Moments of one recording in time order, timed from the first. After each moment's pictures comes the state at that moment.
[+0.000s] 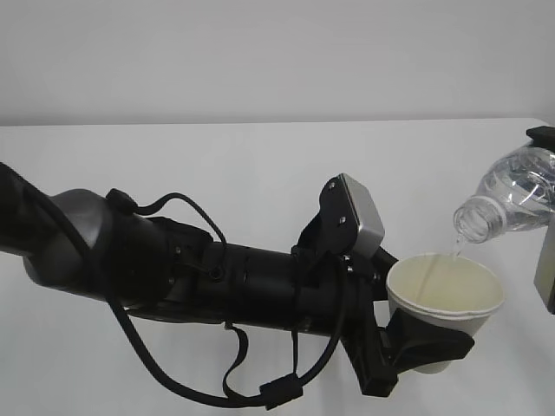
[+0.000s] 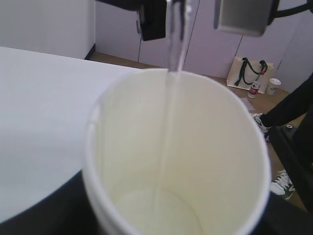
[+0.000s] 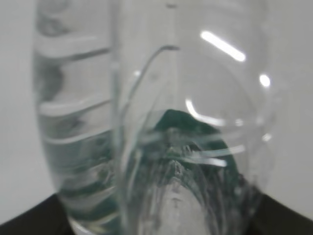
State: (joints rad) left arm -0.86 2.07 -1.01 0.95 -0.93 -0.66; right arm 0.02 1.16 -0.31 -0.40 -0.63 -1.34
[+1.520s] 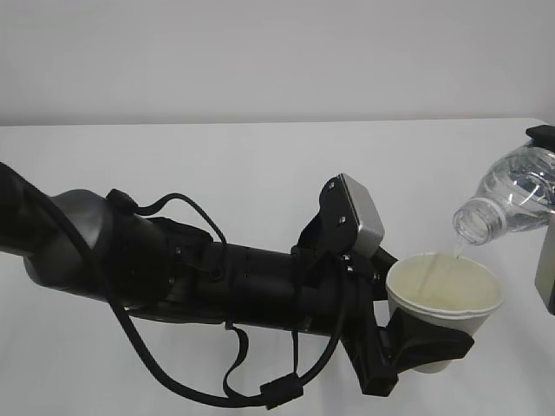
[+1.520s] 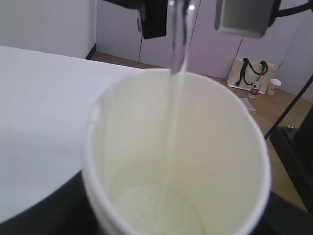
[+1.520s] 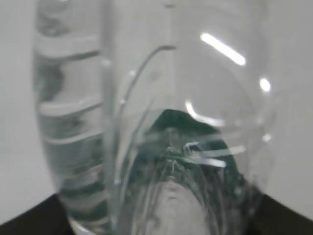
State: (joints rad) left arm -0.86 2.07 -1.01 0.95 -0.93 -0.66; right arm 0.02 1.16 -0.31 -0.40 -0.64 -1.36
